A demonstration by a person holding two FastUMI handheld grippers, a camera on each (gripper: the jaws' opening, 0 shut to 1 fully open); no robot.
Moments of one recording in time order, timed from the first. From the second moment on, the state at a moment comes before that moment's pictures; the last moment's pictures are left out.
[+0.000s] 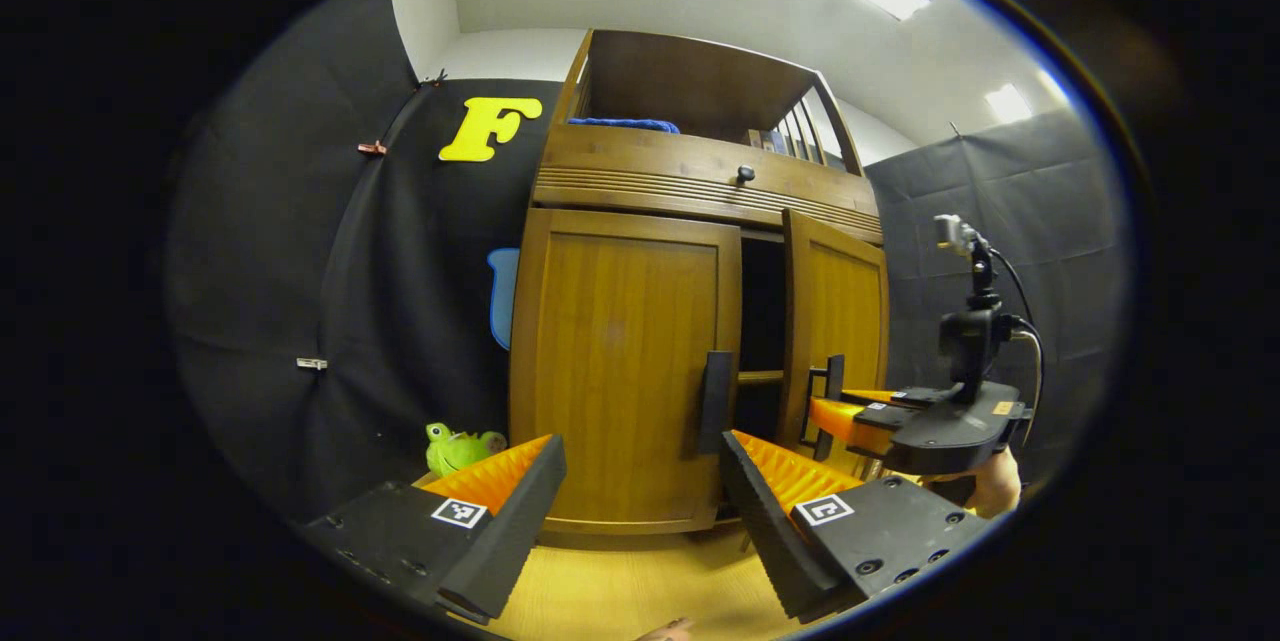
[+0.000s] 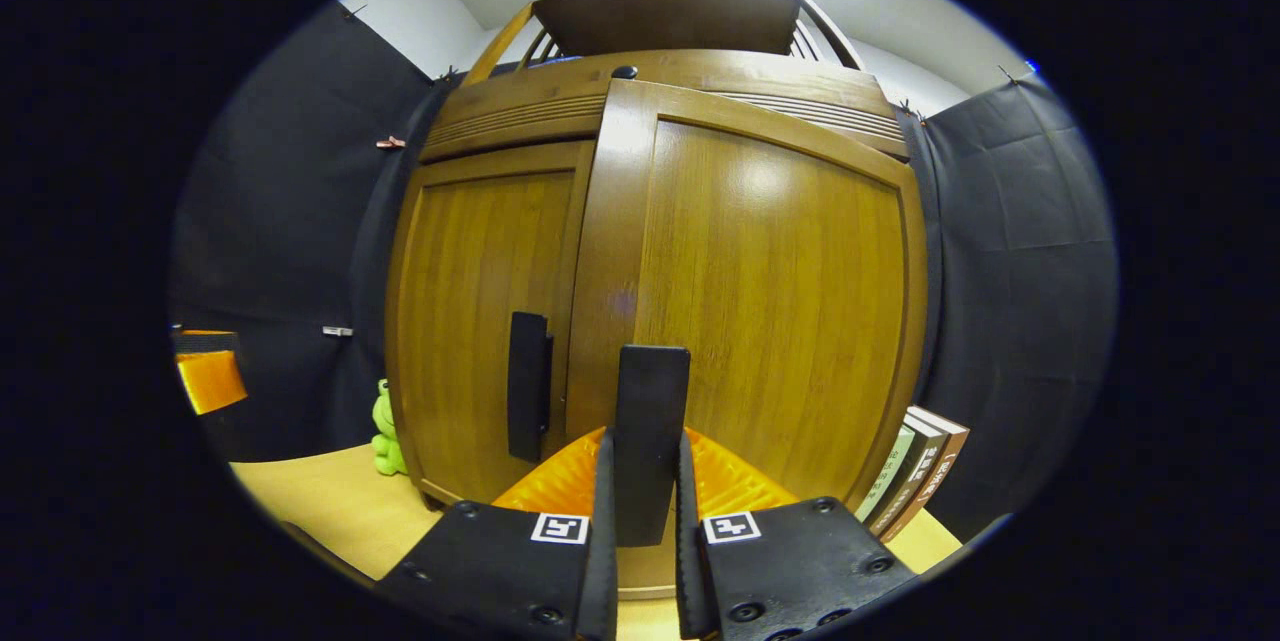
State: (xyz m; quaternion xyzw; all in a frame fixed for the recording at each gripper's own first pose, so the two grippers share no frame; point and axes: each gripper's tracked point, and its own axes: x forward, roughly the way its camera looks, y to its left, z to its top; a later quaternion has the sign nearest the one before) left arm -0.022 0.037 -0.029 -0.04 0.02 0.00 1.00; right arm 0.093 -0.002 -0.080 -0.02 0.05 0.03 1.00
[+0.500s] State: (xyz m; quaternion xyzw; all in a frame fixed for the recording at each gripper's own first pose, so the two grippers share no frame) left arm -0.005 -0.007 -0.028 -0.05 0.01 -0.04 1.00; right arm 0.014 -0.057 -0.061 -0.02 0.06 0.04 1.00
